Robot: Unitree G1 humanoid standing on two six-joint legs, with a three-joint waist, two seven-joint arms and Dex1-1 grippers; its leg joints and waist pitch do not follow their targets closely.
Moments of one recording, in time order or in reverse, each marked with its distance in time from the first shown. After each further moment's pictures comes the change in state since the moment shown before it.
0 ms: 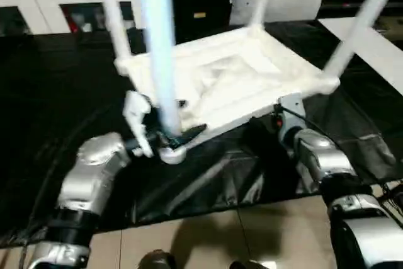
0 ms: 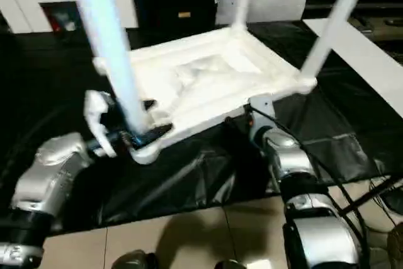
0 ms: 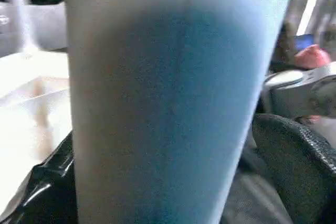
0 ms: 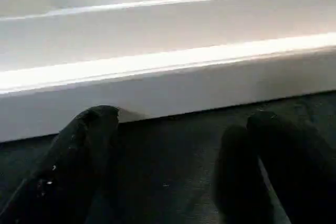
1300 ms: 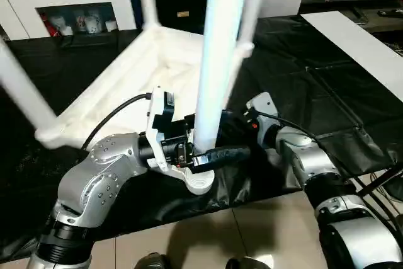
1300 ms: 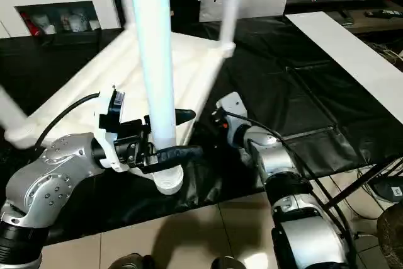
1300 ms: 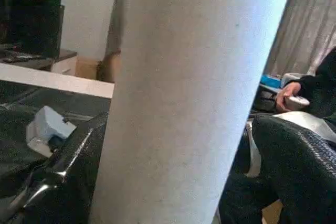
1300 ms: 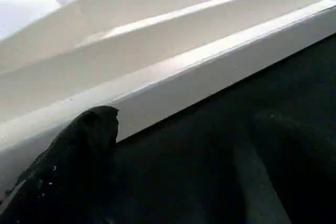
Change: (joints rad) left arm 0.041 0.005 -0.070 -0.440 -0.266 0.401 -0.058; right arm 0.009 0.063 0.081 -0.047 -0.054 -0.130 0.264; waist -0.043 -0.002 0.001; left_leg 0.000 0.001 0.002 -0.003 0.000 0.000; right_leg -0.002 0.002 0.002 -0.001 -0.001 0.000
